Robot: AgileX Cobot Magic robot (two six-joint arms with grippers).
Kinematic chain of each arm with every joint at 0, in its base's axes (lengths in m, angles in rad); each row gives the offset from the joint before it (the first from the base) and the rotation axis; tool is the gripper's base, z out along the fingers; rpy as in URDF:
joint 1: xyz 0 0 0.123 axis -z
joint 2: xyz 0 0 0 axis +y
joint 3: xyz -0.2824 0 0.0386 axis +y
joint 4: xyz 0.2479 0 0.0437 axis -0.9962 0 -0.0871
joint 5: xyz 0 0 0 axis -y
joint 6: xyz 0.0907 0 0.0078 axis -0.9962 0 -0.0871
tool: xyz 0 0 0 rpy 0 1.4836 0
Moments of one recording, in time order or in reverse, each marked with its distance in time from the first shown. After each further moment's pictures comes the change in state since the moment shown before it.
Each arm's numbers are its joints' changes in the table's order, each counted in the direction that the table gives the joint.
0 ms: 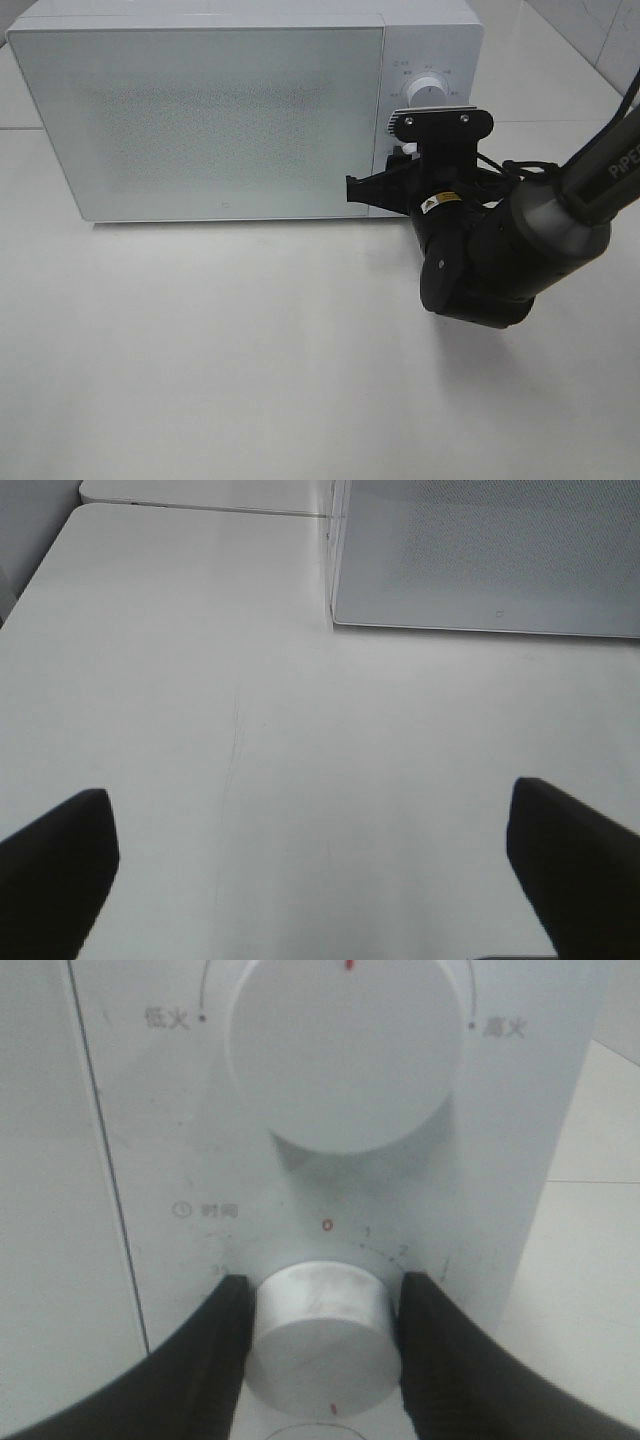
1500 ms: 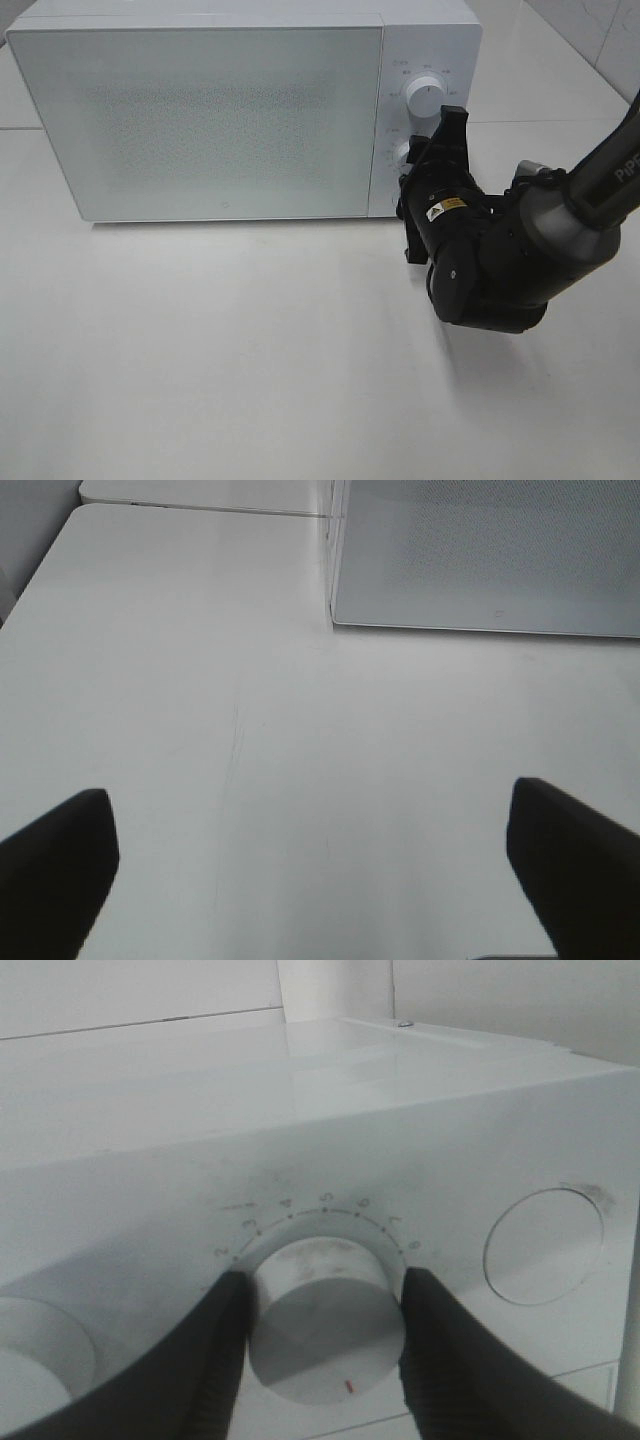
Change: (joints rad) left arm 0.000 0.000 0.000 0.000 0.000 -0.001; right arm 0.014 0.005 0.027 0.089 0.017 -1.777
